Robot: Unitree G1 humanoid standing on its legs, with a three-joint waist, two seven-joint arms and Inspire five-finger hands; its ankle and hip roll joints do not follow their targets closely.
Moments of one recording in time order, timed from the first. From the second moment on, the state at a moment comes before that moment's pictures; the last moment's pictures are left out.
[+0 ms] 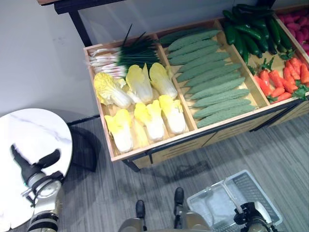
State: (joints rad) left arm -0.05 0.53 0.13 0.55 -0.25 -0.25 0.59; right arm -0.04 -0.42 0.12 1.31 -0.16 -0.11 -0.34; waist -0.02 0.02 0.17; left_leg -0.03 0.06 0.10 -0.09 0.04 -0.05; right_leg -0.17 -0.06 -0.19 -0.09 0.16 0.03
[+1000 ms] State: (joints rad) left arm -0.55 1.08 -0.72 0.34 0.51 -0.38 0.32; right arm -0.09 -0.47 0.18 1.26 -0.19 -0.16 -0.31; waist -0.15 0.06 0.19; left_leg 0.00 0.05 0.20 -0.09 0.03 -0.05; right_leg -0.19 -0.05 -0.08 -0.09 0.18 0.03
